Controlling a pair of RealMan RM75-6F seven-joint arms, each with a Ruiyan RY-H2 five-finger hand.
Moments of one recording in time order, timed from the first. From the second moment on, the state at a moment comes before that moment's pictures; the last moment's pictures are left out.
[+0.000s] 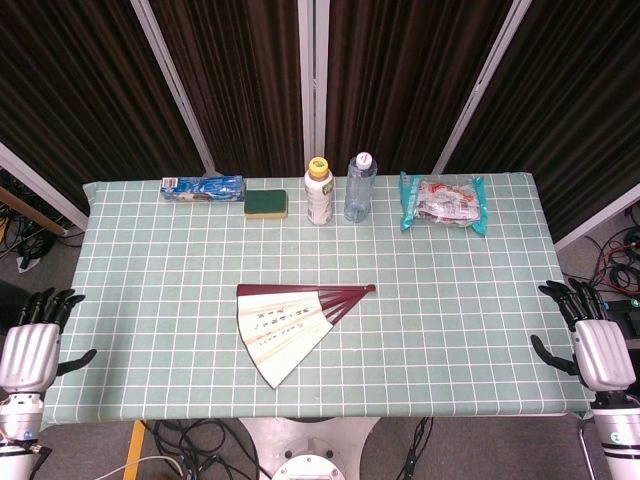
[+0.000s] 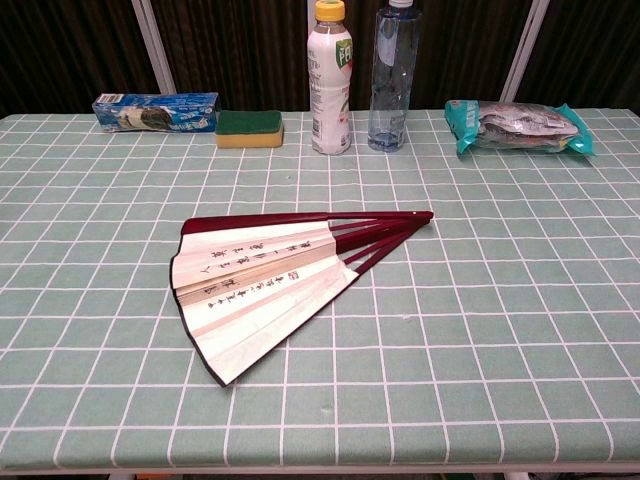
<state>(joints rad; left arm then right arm) -0.08 -1.22 -0.06 -1.60 1.43 1.49 0.16 0.12 -1.11 0.07 -1.55 -1.53 1.47 0.23</state>
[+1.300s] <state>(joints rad) -0.45 -1.17 -0.13 -1.55 1.53 1.05 -0.23 0.16 -1.07 0.06 -1.56 -1.59 1.45 0.27</state>
